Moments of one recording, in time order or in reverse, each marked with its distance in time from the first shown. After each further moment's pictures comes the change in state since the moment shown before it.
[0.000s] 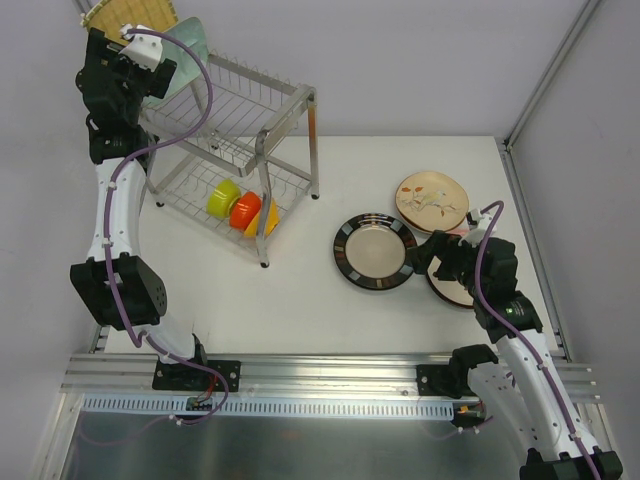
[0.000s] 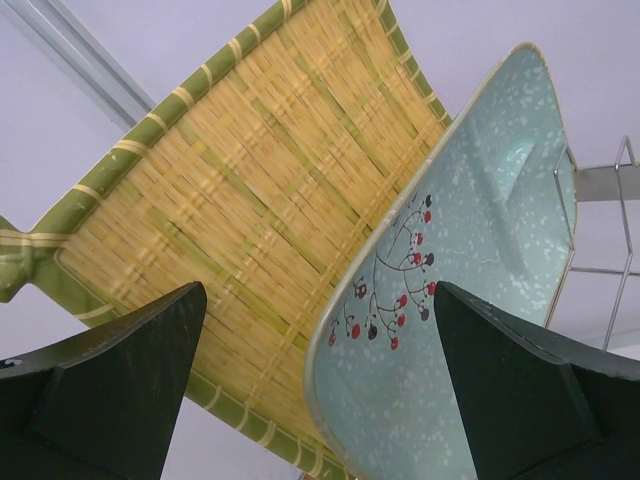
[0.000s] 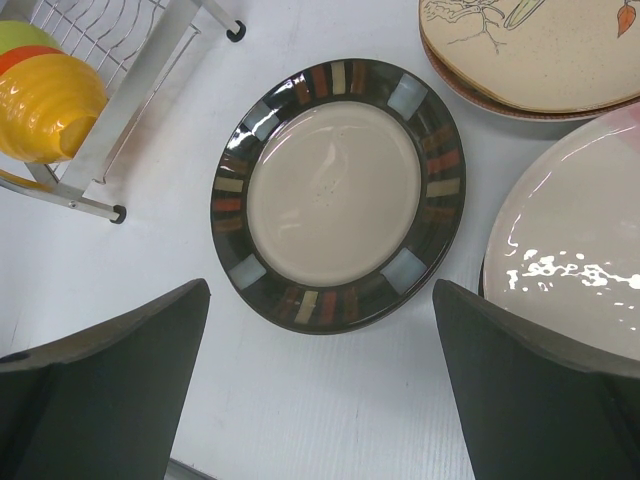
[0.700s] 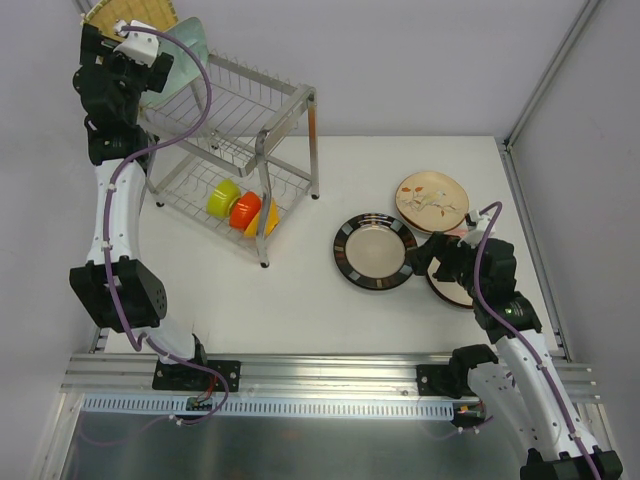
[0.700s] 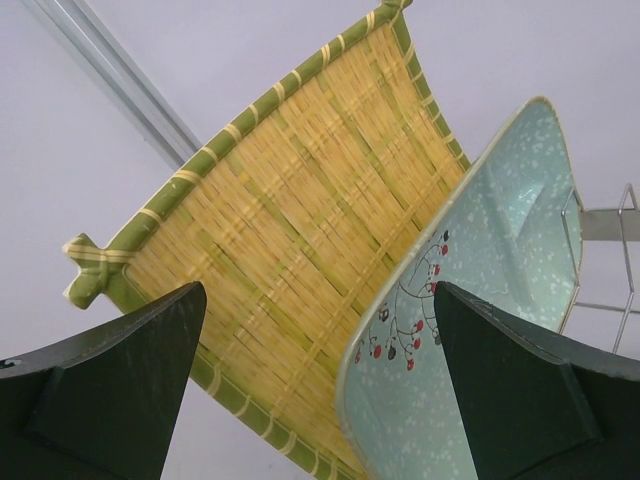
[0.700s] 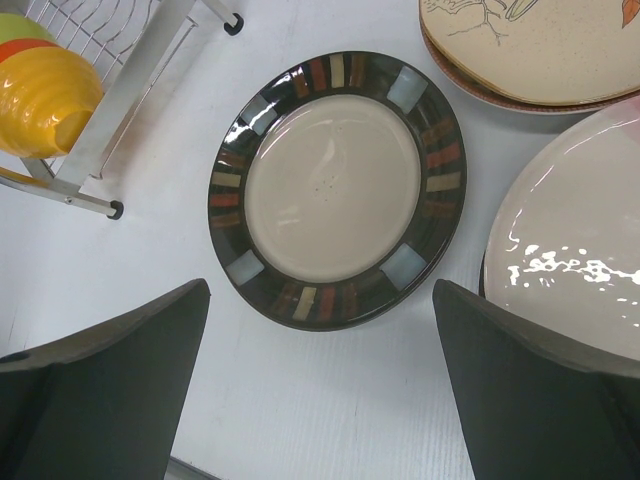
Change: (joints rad) left arm -0.013 -0.016 0.000 0.050 -0.021 -0.024; right arm 0.003 -0.002 -0.011 0.001 0.000 0.000
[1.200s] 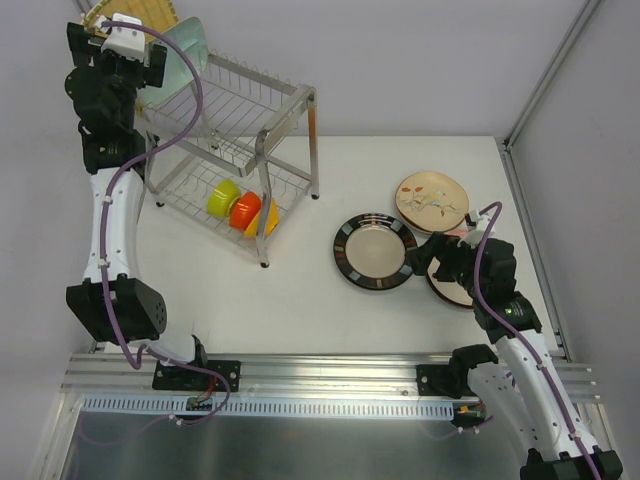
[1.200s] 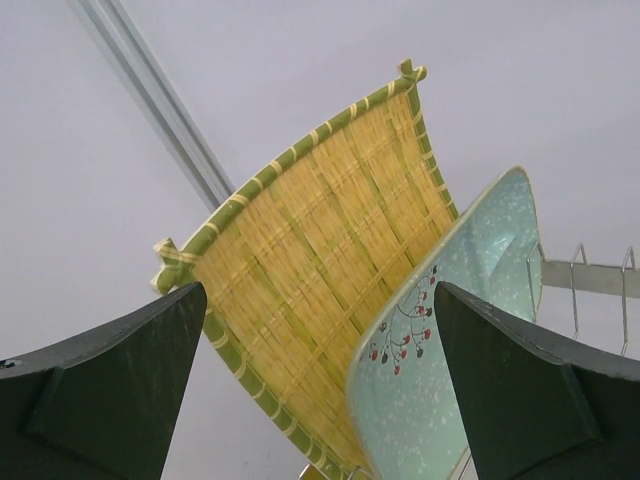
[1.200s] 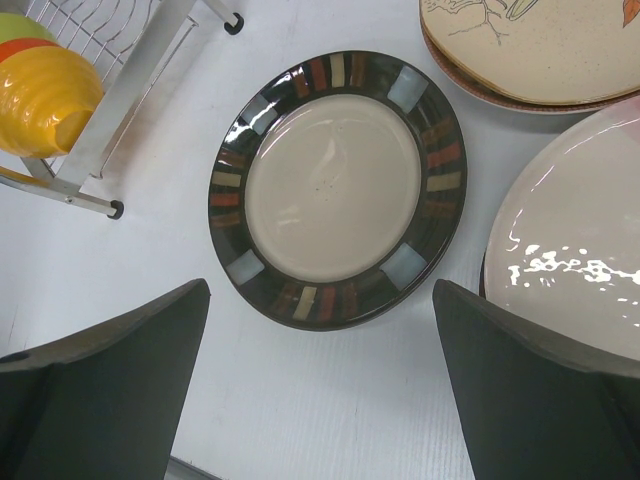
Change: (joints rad) left arm -0.013 -0.078 -0.015 -0.002 -0.031 -0.118; right arm 0.001 0.000 0.000 0.000 0.000 0.000
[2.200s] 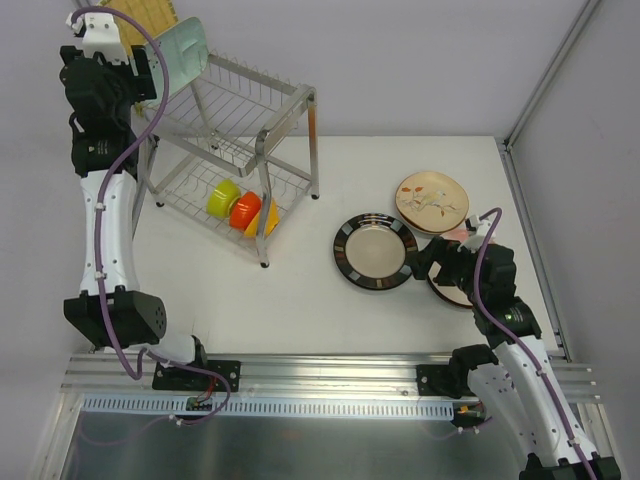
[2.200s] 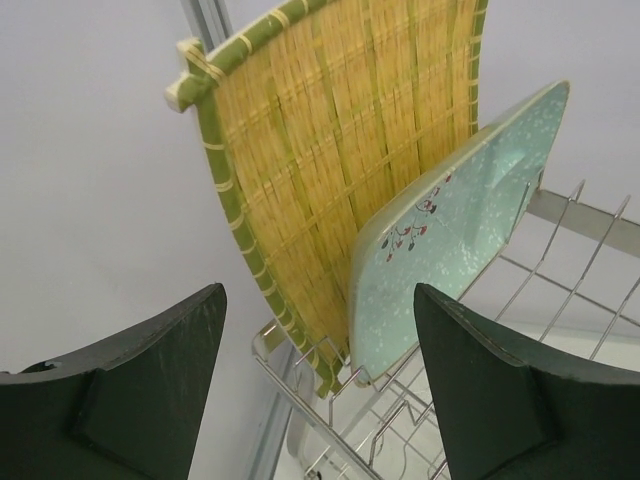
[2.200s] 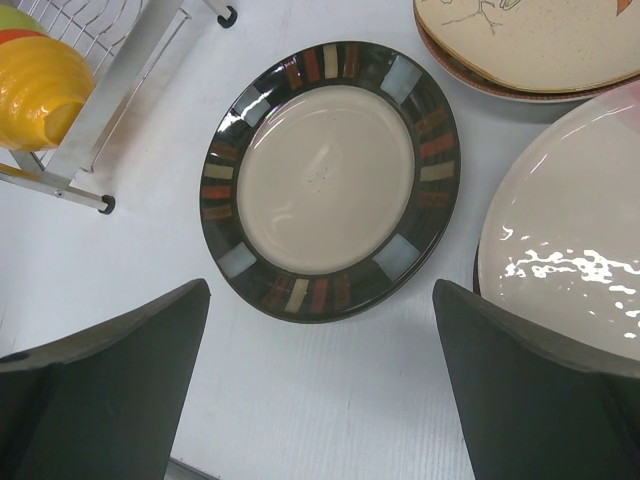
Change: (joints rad) left arm 0.000 -0.055 0.076 -0.385 -0.186 -0.269; right arm 0.001 -0.045 -0.034 -0.008 0.007 -0.007
